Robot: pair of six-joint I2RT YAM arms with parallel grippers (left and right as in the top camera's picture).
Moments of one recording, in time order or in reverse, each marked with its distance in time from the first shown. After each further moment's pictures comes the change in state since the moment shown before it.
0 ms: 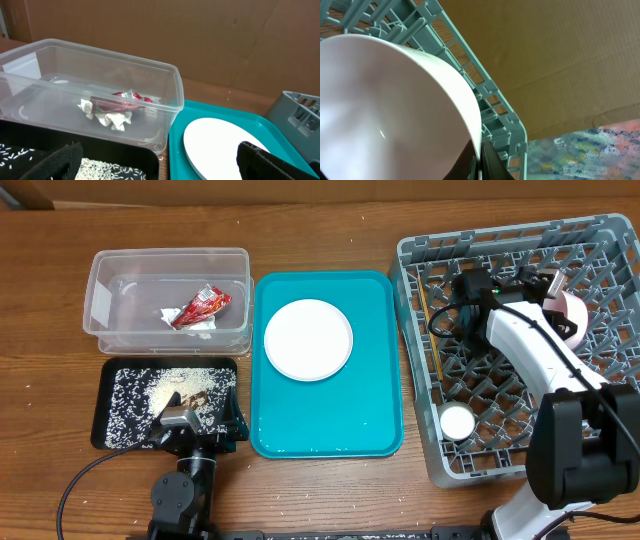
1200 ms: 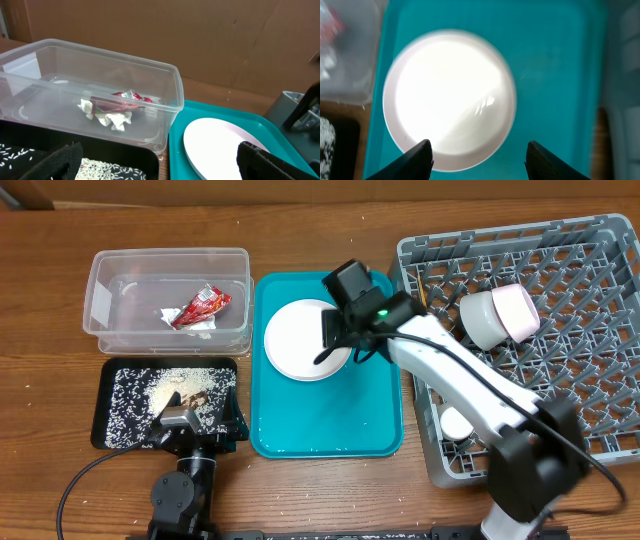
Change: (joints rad) left arm 0.000 0.000 0.000 0.000 0.000 0.000; right arm 0.489 0.041 0.216 0.304 -1.242 -0.118
